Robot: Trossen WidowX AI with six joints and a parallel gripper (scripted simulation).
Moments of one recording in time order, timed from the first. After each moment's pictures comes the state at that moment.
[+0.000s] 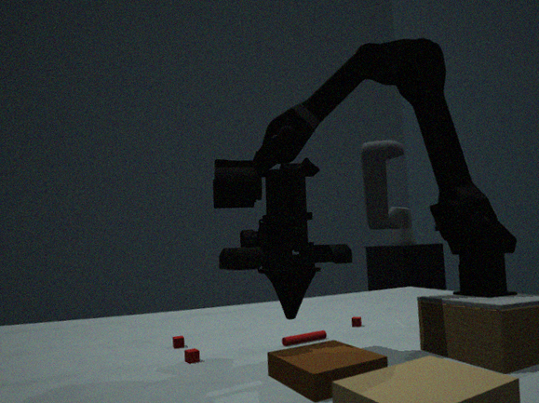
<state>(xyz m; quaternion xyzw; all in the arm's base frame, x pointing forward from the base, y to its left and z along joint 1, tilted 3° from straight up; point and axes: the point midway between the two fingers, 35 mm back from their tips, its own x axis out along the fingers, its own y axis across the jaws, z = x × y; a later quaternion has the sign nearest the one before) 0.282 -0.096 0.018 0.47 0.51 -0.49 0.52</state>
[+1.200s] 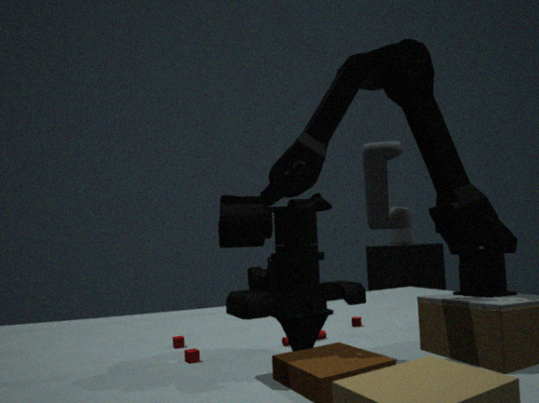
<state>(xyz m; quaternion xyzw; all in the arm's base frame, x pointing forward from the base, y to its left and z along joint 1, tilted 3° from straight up) 0.281 -0.070 -0.038 0.47 0.51 -0.49 0.52</state>
